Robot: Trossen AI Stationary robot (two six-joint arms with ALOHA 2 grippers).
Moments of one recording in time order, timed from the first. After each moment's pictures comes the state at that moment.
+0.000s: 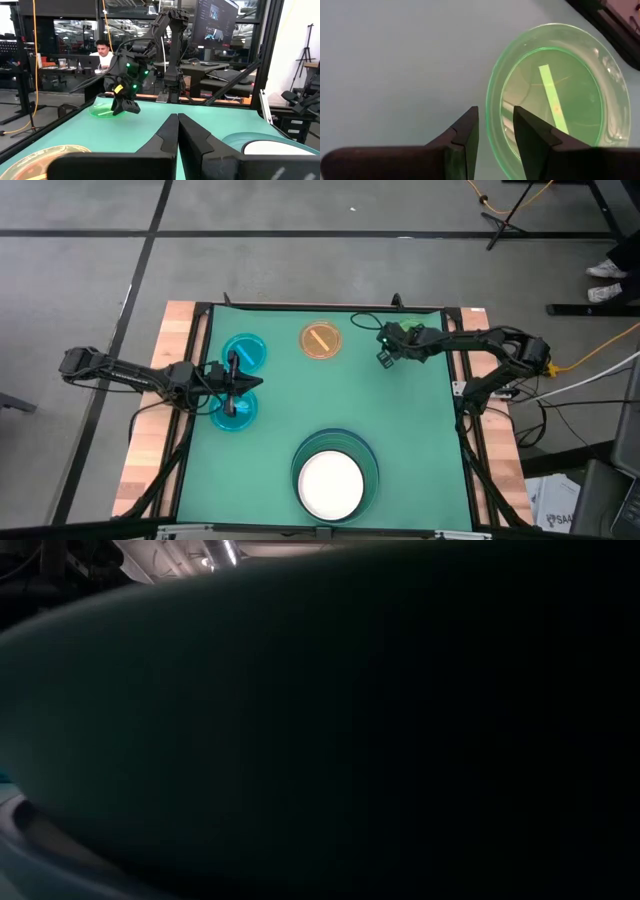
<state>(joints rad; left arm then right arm) -0.09 0.51 0.01 0.62 -0.20 -0.04 -0.50 1.53 0.73 -0.44 0.44 0.33</state>
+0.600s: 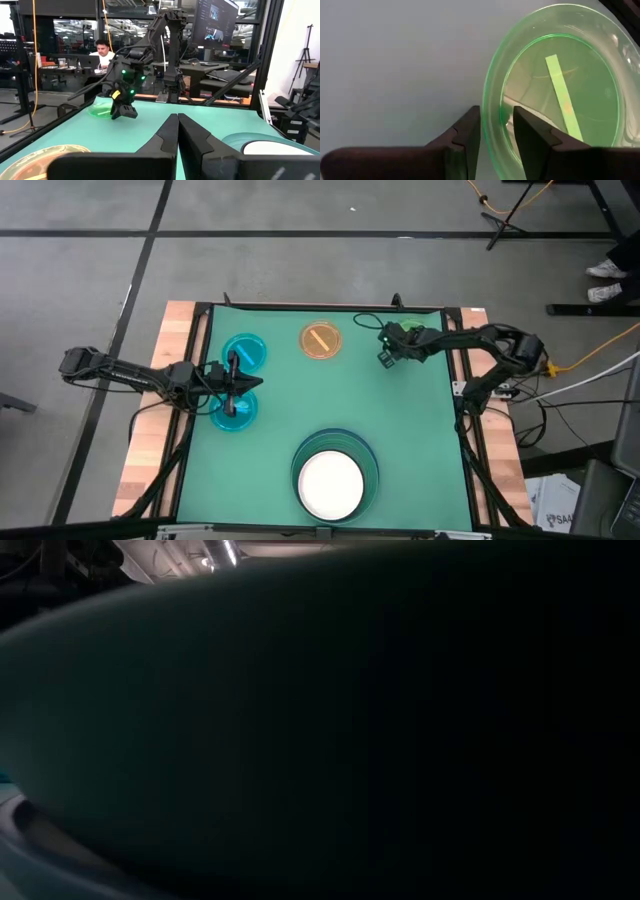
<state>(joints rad) -0.09 0.51 0.01 0.62 -0.20 -0.05 -0.55 1.58 0.69 -0.36 0.43 0.31</state>
